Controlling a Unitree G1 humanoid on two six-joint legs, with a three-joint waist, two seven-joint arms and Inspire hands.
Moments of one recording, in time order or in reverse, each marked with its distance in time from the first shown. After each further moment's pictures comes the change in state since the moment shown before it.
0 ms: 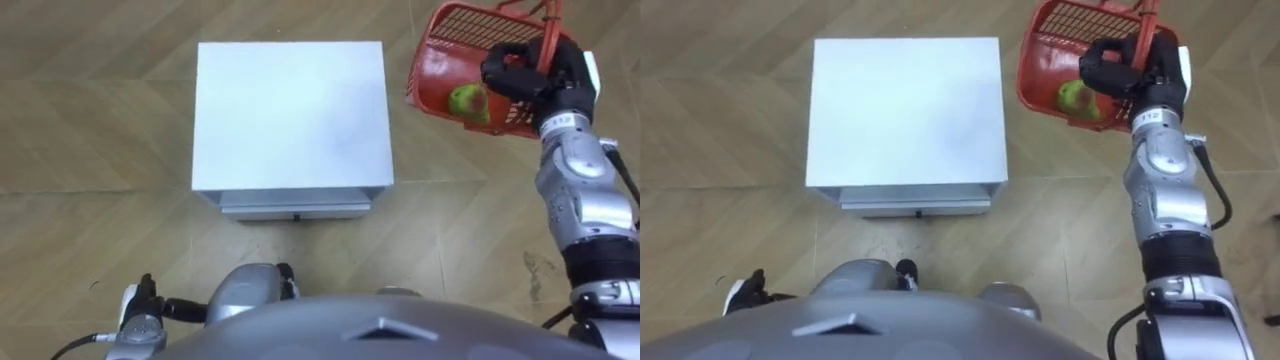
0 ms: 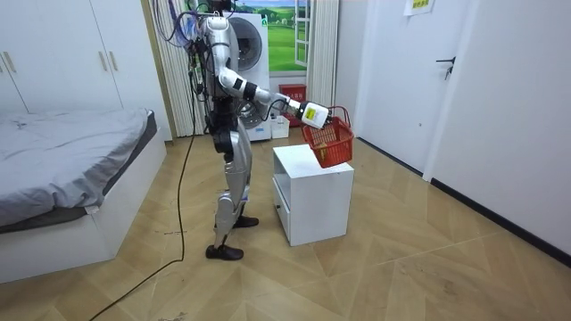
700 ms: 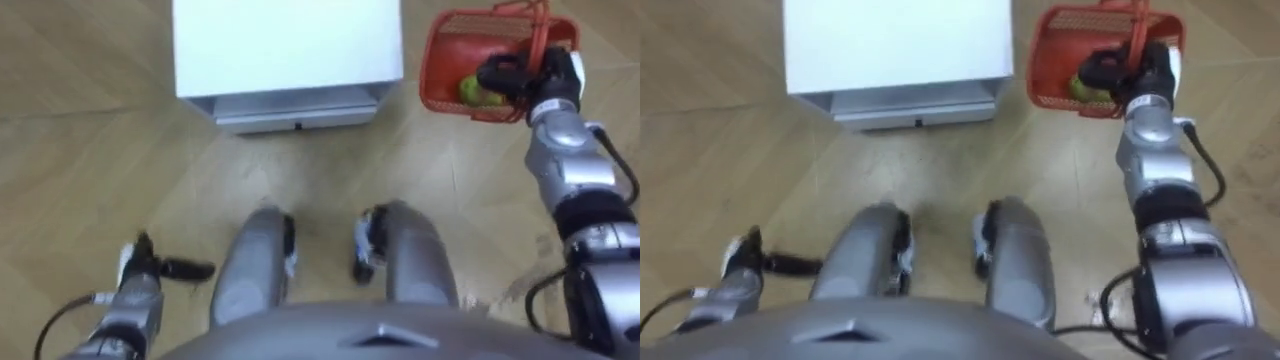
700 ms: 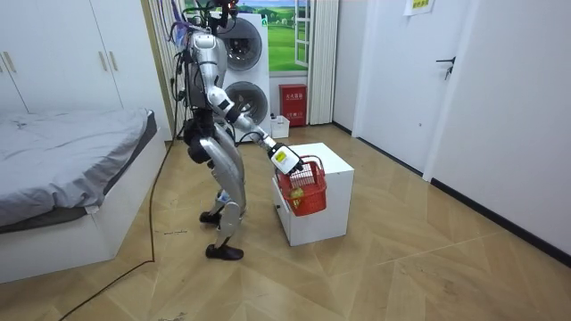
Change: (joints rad) left arm -0.181 0.019 -0.063 0.085 -0.123 -0.080 -0.004; right arm -0.199 -0.005 0.059 0.390 0.066 0.004 -0.133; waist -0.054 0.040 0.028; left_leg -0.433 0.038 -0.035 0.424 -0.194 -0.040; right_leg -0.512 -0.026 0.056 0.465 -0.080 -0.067
